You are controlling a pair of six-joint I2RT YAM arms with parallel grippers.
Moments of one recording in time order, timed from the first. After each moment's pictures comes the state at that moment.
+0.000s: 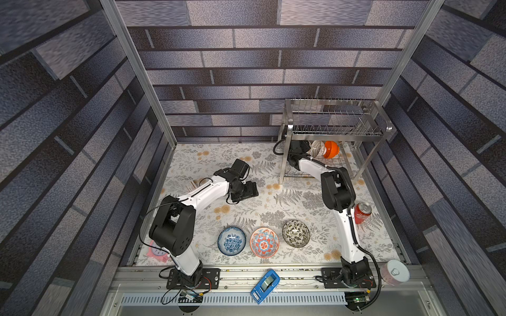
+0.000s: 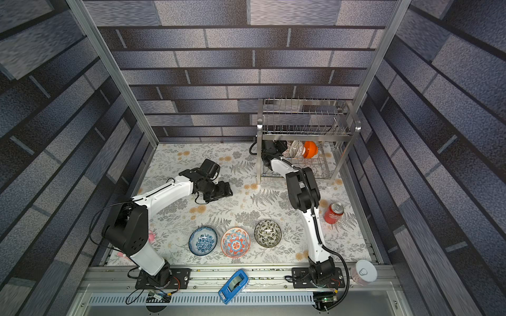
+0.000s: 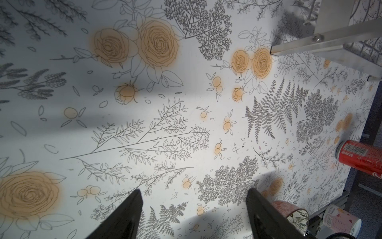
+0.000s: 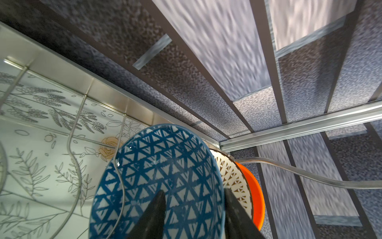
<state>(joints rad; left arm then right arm) -0.48 1.67 1.19 -0.67 0.28 -0.61 0.40 2.38 1.86 0.03 0.84 -0.62</state>
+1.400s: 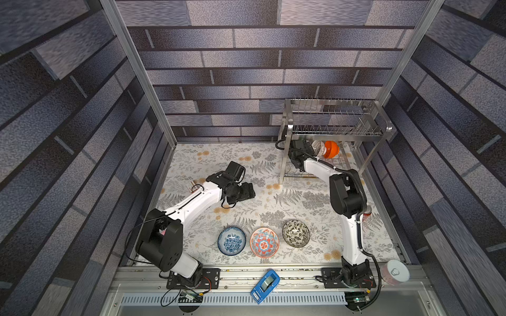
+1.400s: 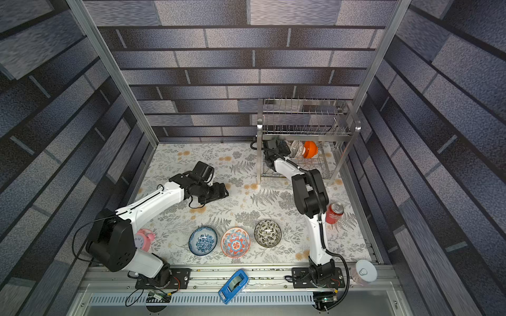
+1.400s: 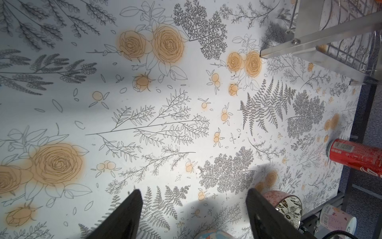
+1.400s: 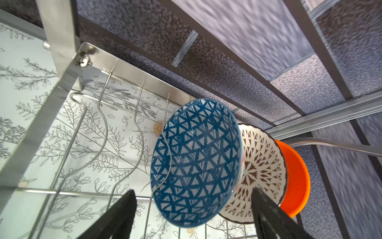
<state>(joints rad) -0.49 1.51 1.11 -0.67 0.24 -0.64 0.40 2.20 1.69 -0.13 0.62 -0.29</state>
